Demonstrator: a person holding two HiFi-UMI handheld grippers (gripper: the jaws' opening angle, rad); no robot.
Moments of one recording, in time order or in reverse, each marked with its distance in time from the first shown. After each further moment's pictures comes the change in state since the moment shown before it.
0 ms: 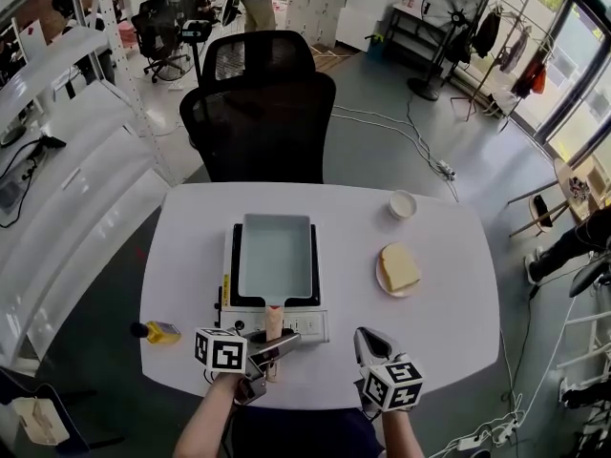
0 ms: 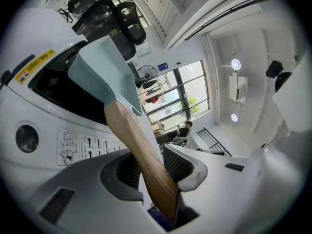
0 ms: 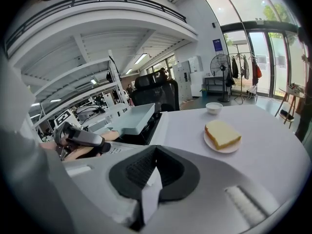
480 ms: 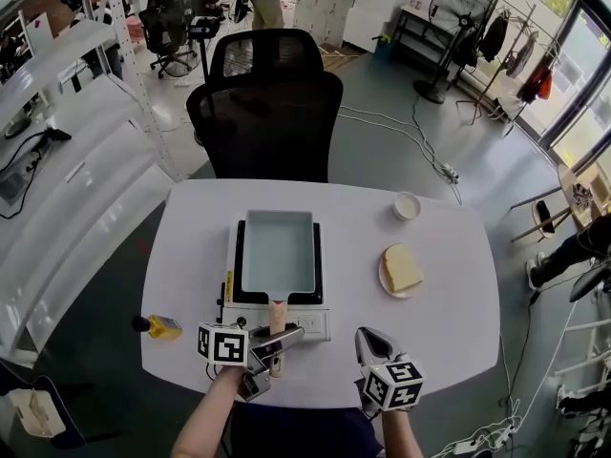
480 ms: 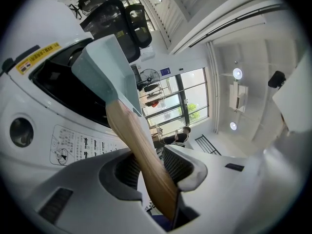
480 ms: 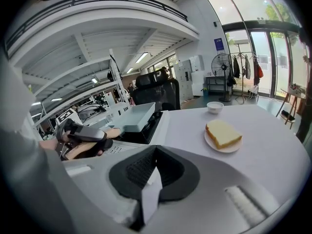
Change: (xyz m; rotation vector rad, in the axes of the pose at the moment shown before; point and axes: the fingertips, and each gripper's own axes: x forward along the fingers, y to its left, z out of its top) left arm 0.008 -0.005 0.008 -0.065 -0.046 -0.036; right arm 0.002 -0.004 -0.003 -0.007 0.012 0.007
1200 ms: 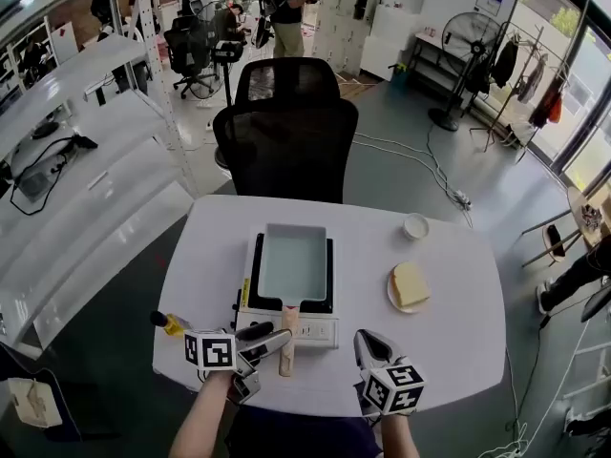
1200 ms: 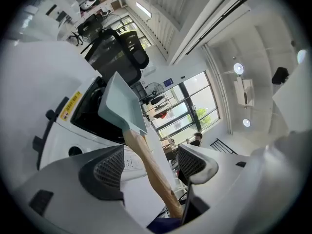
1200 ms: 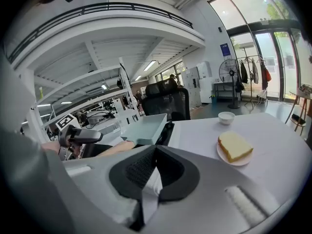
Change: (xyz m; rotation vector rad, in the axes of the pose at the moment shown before) left arm -0.060 -0.009 0.026 0.084 -0.161 0.154; right arm -0.007 0.035 0.037 -0.033 -0.086 0.099
